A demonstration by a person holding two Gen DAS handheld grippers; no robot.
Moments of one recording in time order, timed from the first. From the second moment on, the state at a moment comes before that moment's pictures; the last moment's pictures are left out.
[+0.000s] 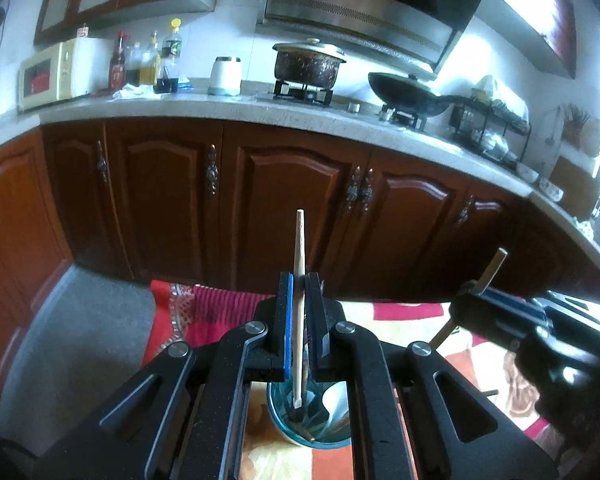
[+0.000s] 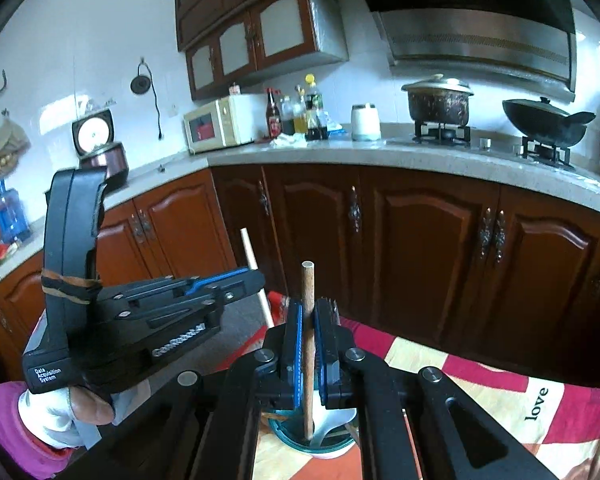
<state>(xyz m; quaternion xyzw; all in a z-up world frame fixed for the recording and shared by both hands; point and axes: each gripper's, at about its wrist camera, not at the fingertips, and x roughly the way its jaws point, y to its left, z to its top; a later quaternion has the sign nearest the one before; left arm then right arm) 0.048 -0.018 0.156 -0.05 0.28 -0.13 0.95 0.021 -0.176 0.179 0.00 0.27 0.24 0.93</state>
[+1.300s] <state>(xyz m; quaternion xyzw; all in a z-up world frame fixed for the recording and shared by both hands) 0.025 -0.022 0.113 -0.06 0.33 -0.10 0.94 0.011 -0.202 0.133 0.04 0.32 0.21 0.92</state>
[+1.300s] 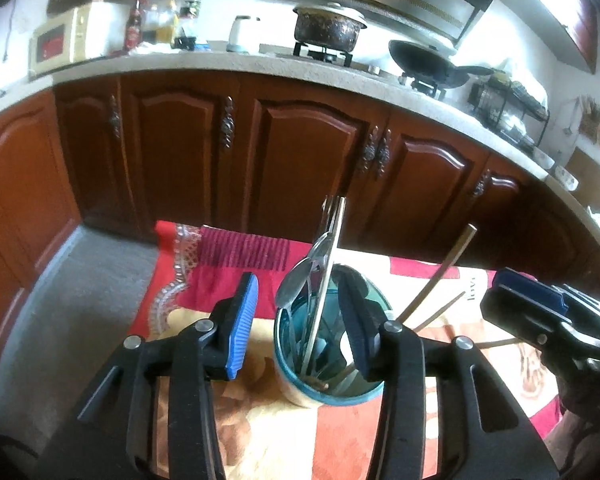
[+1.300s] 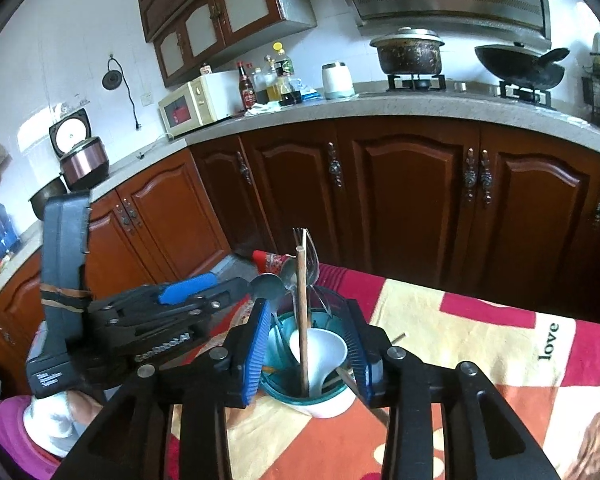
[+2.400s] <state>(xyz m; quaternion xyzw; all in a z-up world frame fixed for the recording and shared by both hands) -0.071 -0.043 0.121 -0.01 0.30 -0.05 0.95 -0.071 -0.211 0.126 0.03 0.31 0.12 0.94</state>
